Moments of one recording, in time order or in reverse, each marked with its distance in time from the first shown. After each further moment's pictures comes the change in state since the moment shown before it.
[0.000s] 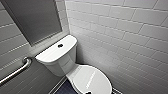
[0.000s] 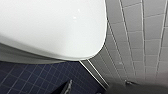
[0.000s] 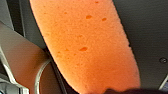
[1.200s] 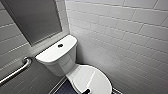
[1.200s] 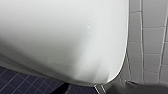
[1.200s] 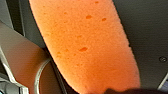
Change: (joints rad) left arm -0.018 0.084 -0.190 -0.047 -0.043 -0.126; right arm -0.001 0.000 0.000 0.000 -0.004 0.001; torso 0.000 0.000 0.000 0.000
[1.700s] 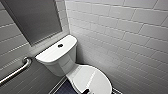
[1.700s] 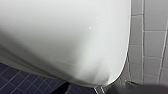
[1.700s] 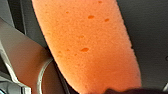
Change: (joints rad) left arm 0.000 -0.009 0.003 -0.022 -0.007 -0.015; right arm 0.000 0.011 -0.005 0.000 0.000 0.000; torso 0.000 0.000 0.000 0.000
